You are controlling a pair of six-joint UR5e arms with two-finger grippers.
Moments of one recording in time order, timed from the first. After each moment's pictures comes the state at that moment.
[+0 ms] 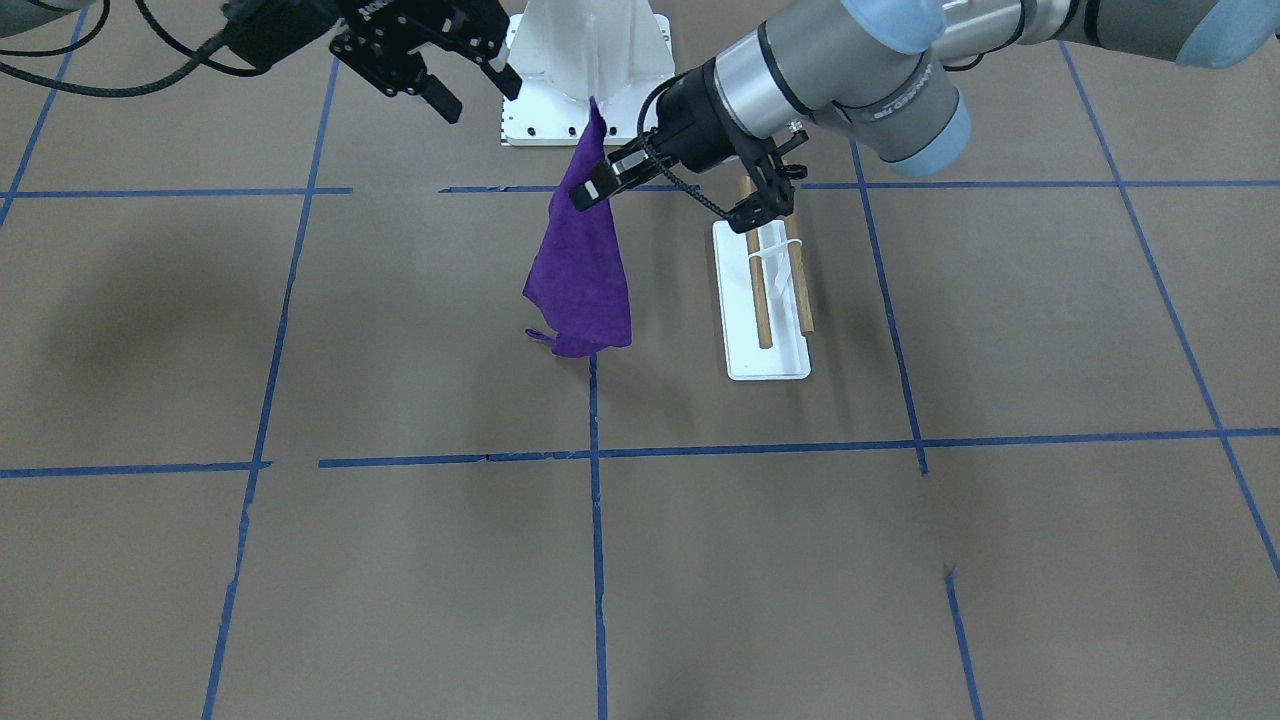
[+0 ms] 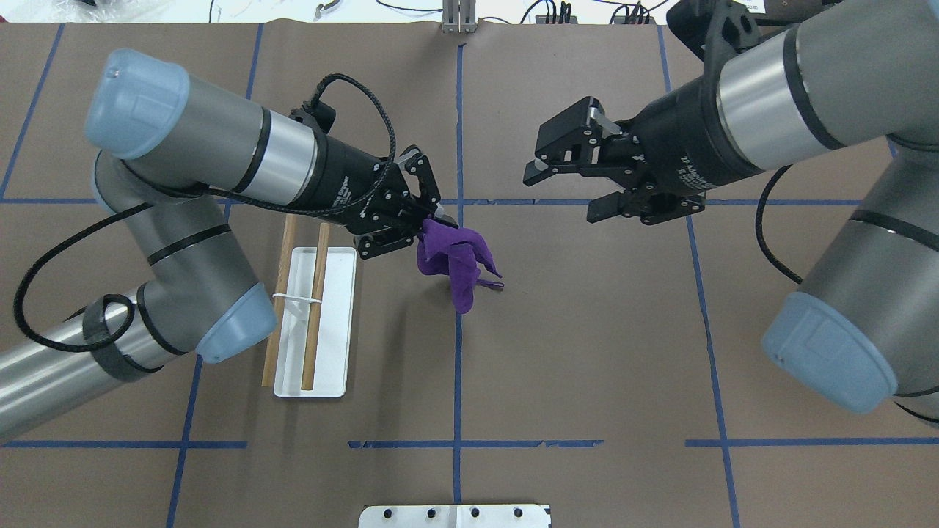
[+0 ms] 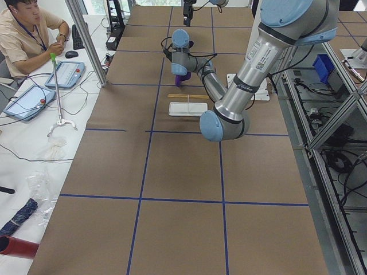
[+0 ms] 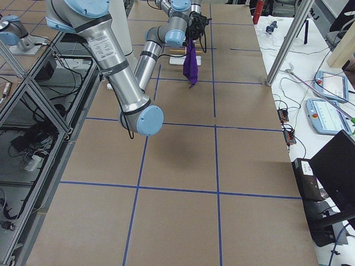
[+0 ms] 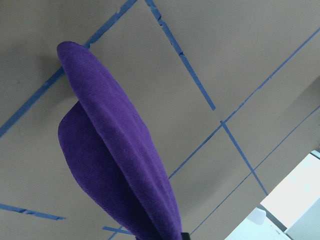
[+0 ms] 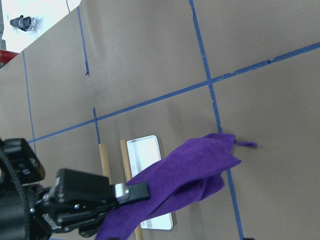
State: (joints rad) left arm -0.69 -2.14 -1.75 -2.45 -2.25 -2.17; right arm 0.82 -1.08 2.21 -1.42 2.23 1.57
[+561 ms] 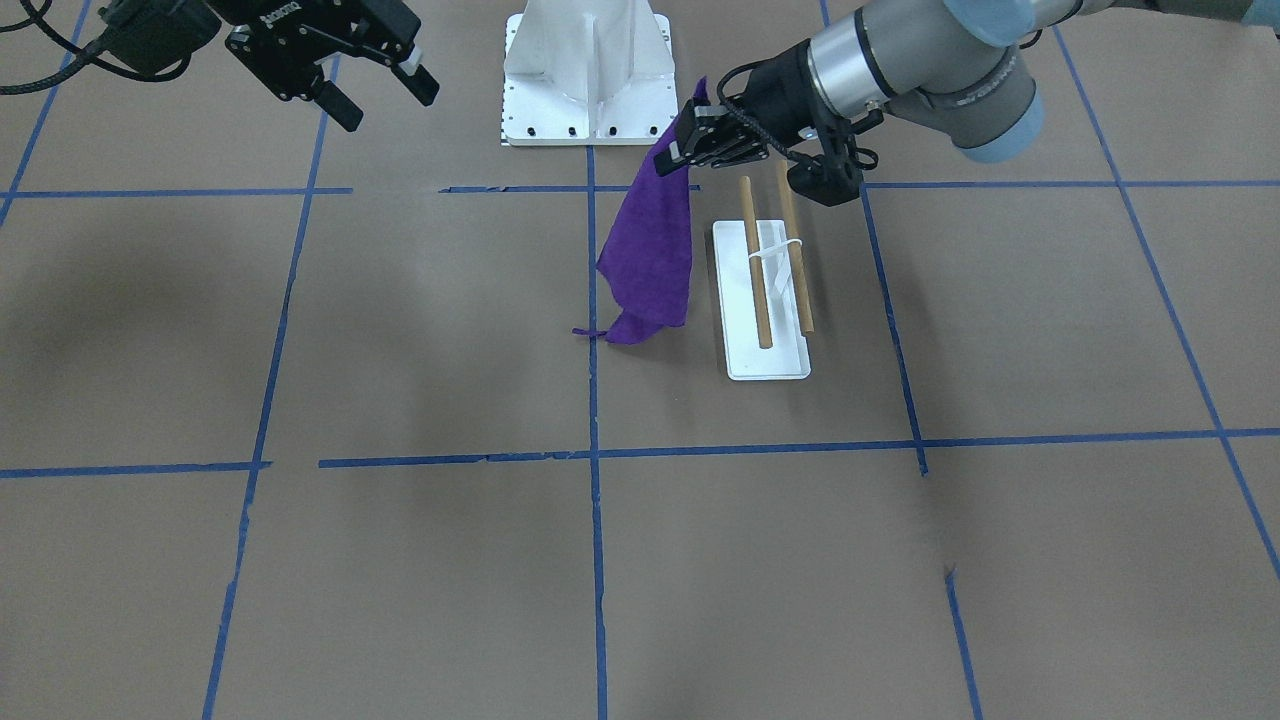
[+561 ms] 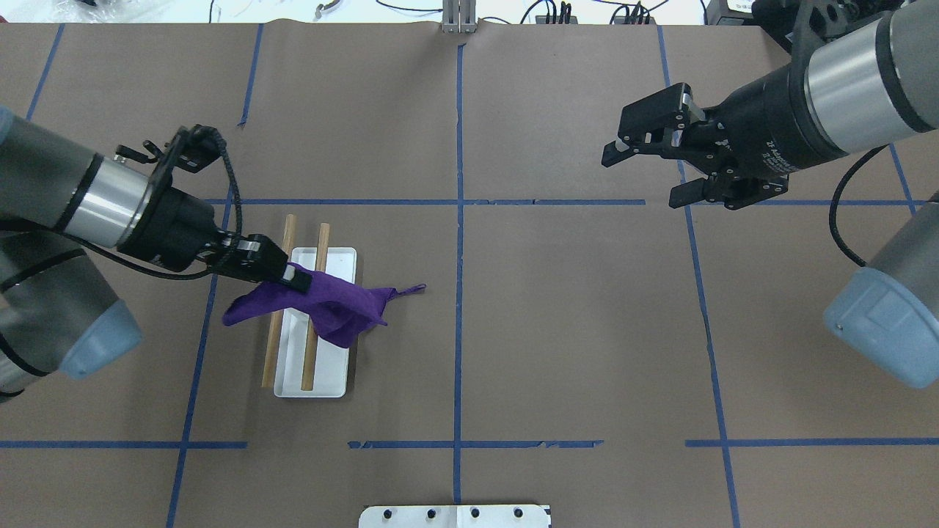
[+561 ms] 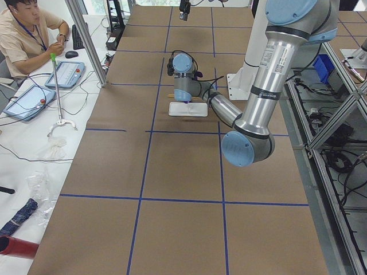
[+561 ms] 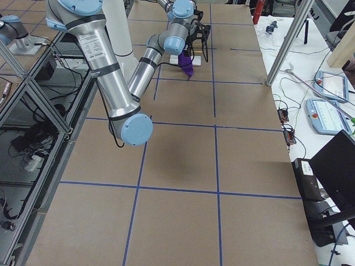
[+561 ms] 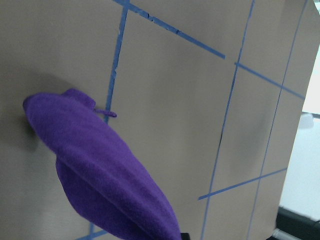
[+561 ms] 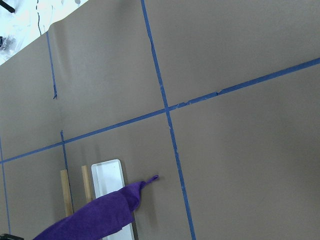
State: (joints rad) left arm -0.81 -1.84 -1.82 -2.59 -2.50 -1.26; right arm 0.90 -1.18 2.21 -1.41 2.25 1.48
